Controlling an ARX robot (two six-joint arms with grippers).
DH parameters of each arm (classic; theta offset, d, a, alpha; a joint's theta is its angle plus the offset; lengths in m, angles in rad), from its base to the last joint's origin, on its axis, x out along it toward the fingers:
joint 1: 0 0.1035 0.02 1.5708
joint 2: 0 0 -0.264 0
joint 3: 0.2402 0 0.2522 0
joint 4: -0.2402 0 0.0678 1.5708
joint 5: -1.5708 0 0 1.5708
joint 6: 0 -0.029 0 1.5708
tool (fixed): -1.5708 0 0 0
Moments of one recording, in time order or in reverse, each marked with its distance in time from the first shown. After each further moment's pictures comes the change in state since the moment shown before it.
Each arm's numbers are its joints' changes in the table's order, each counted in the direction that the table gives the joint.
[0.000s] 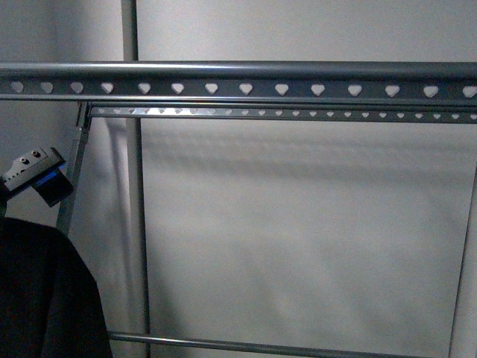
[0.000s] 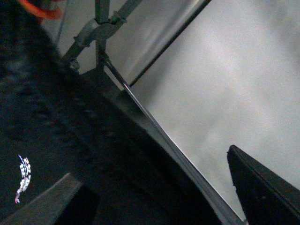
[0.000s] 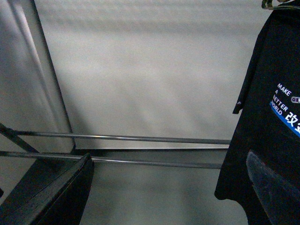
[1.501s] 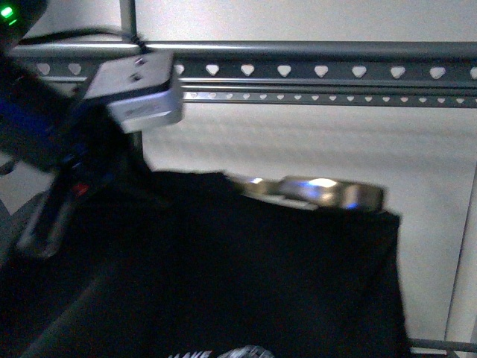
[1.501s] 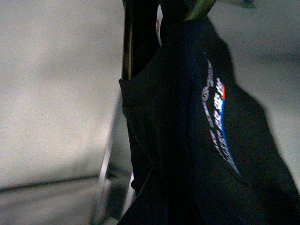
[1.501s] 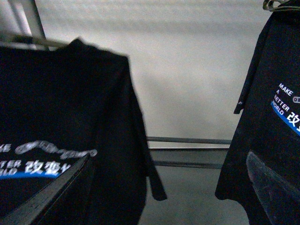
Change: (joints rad) left arm -0.126 0.039 0.280 -0.587 0.976 -2.103; right arm 0.000 0.000 0.000 0.000 0.000 0.000
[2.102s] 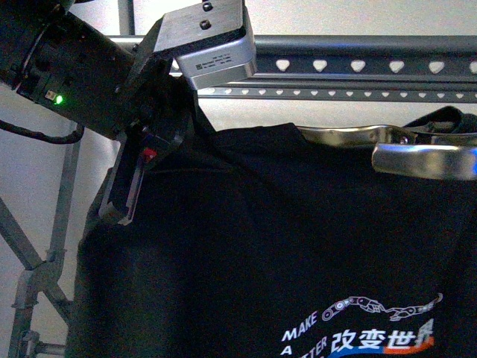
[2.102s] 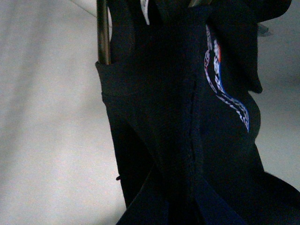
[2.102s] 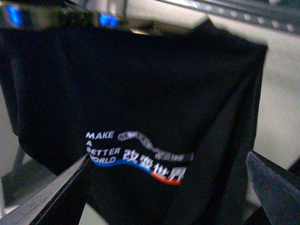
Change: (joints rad) left arm -0.089 -0.011 0.038 0.085 0.015 0.024; right arm -0.304 -0.626 0.296 0.327 -0.785 0.362
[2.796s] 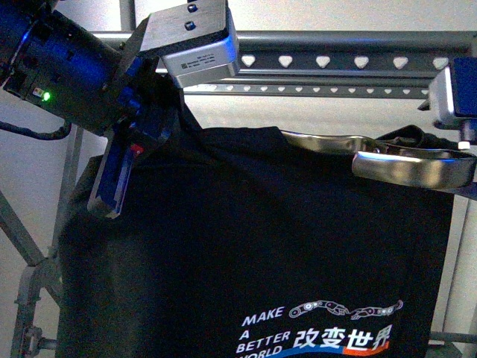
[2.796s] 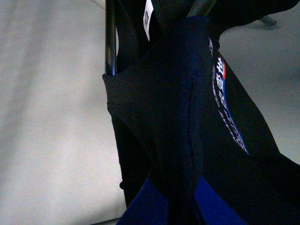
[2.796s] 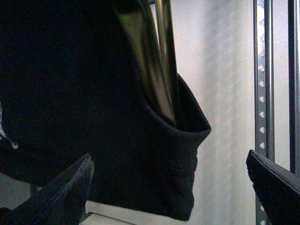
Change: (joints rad) left arm 0.010 -0.002 0.000 0.000 -0.013 0.000; right arm 0.256 -0.905 0.881 -0.328 0.300 1.162
